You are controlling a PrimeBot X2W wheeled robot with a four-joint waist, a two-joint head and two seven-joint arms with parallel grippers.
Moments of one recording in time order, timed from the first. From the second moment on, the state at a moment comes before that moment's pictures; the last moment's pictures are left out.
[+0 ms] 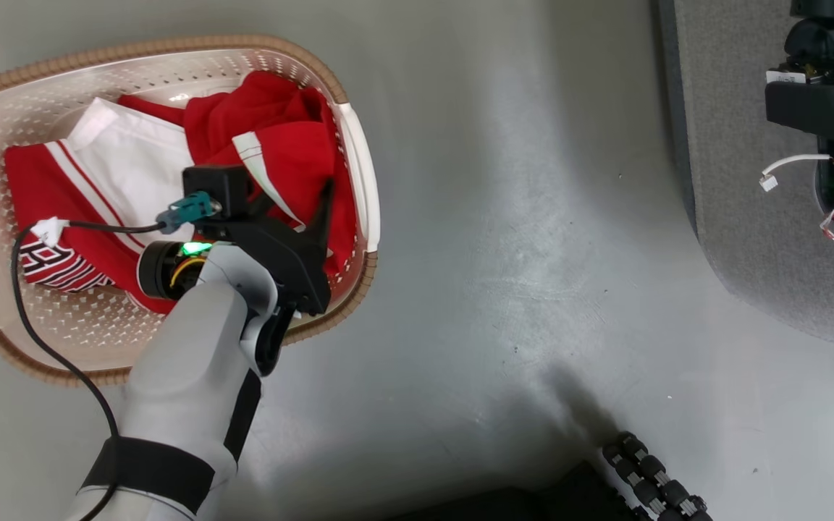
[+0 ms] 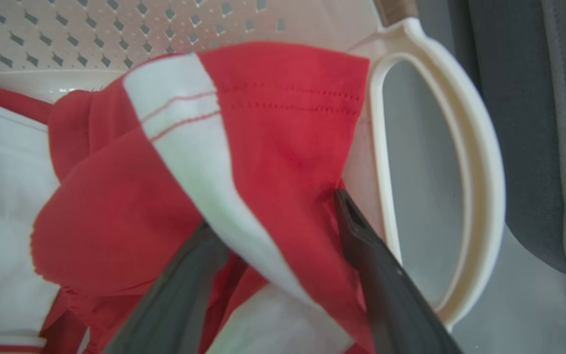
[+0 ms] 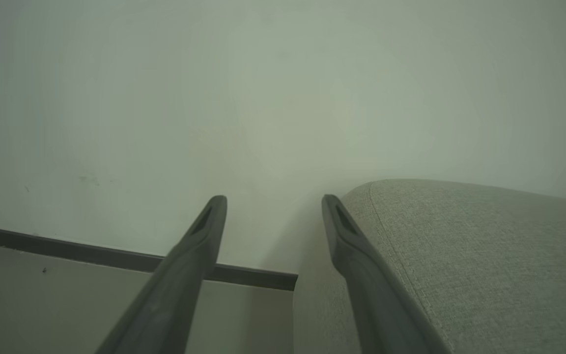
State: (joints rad) left arm -0.87 0.04 -0.46 1.00 -0.65 -0.12 -0.08; right arm -0.85 -0.36 0.30 0.05 0.29 -0.12 -0.26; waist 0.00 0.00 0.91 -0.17
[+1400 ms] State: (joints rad) left arm -0.77 0.04 -0.43 1.05 -0.63 -0.12 -0.25; right arm -0.66 -0.29 0.26 0.39 0.32 -0.04 -0.26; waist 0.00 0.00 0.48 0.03
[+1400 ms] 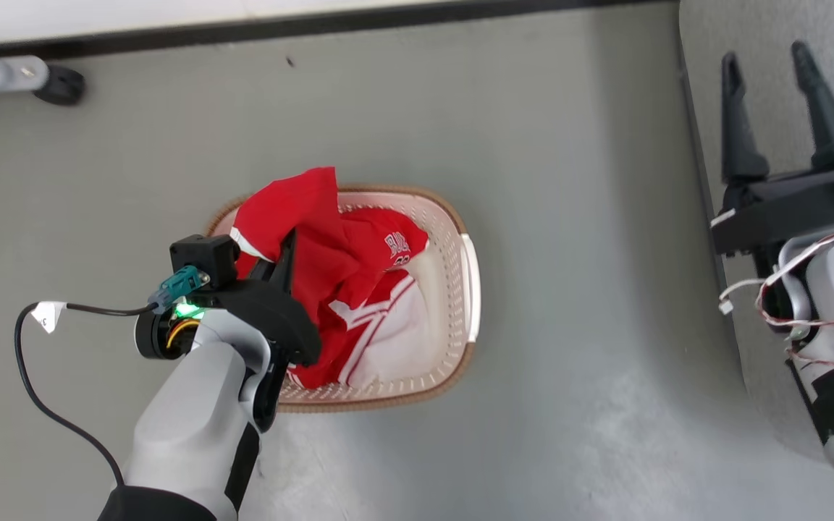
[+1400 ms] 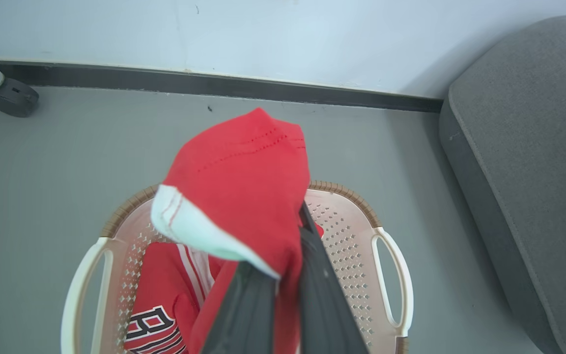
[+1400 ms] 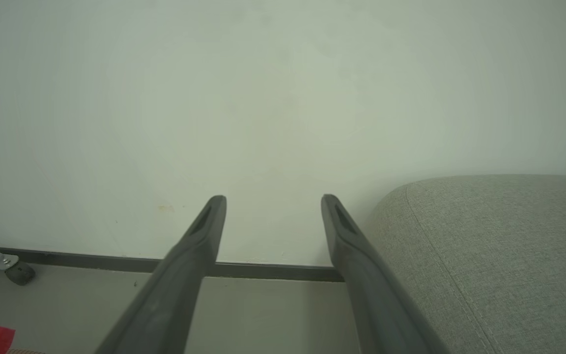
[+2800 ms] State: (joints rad) left arm -0.75 0.08 -0.40 0.48 -0.50 -0.12 -0.25; right arm -0.60 -0.13 0.47 0.46 0.29 0.11 -0.26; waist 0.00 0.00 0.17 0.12
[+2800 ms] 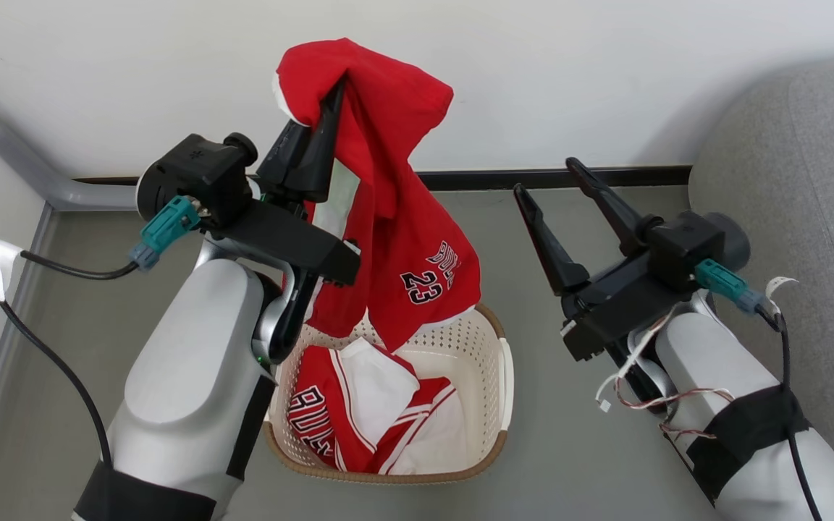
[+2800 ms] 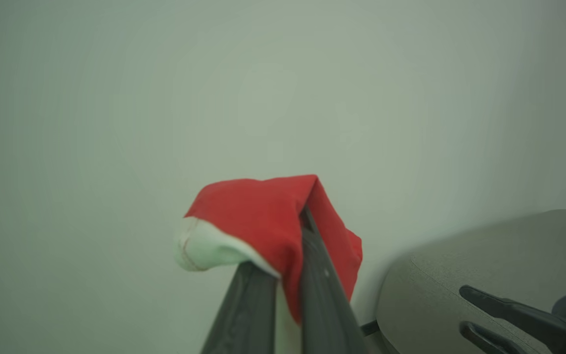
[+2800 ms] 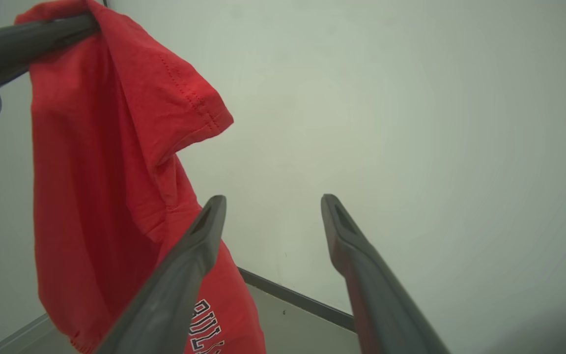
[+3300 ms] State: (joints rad) left arm -0.76 0.06 -0.49 0.37 -0.49 -0.12 -0.25; right arm -0.75 -0.15 0.70 0.58 0.26 0.12 -0.26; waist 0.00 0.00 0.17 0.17
